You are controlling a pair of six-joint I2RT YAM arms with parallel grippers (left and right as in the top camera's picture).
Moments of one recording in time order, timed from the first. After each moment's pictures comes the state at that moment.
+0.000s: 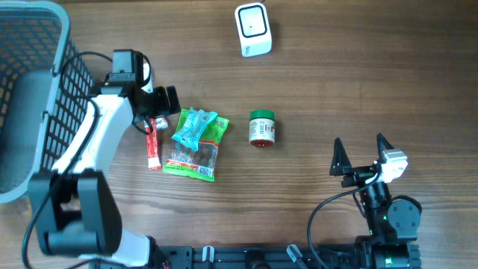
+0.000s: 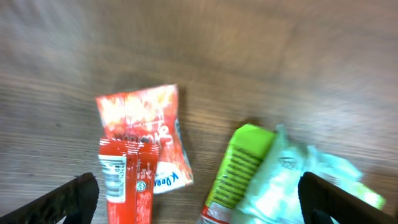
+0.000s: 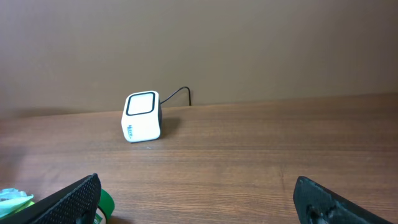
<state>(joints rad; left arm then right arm) 0.00 1.69 1.16 -0.70 0.08 -0.24 0.01 0.02 0.01 0.00 -0.13 0.13</state>
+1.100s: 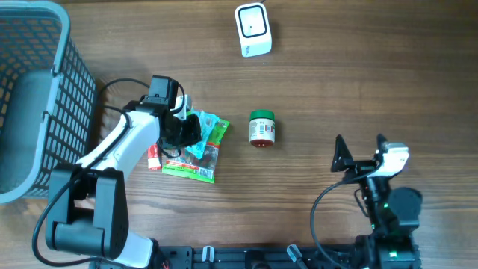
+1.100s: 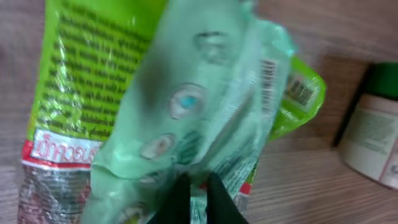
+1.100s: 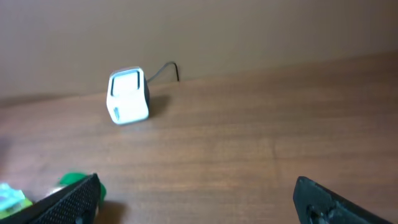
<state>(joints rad) -0.16 1.69 0.98 -0.67 0.33 -0.36 0.01 0.22 0.12 -0.04 -0.09 0.16</state>
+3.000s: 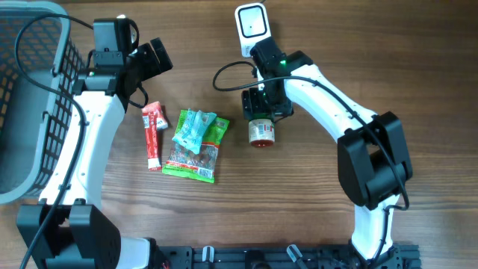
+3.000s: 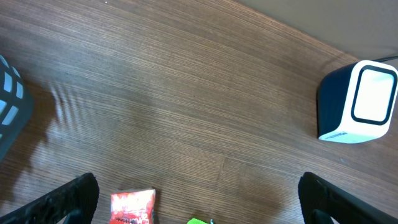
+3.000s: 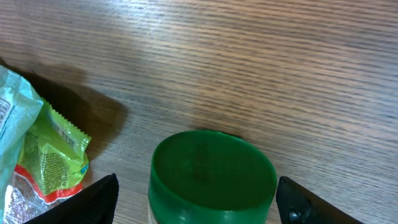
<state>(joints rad) -0.03 1.60 1.36 -0.60 -0.03 -0.39 0.50 2.09 1.62 -0.96 -0.17 0.36</state>
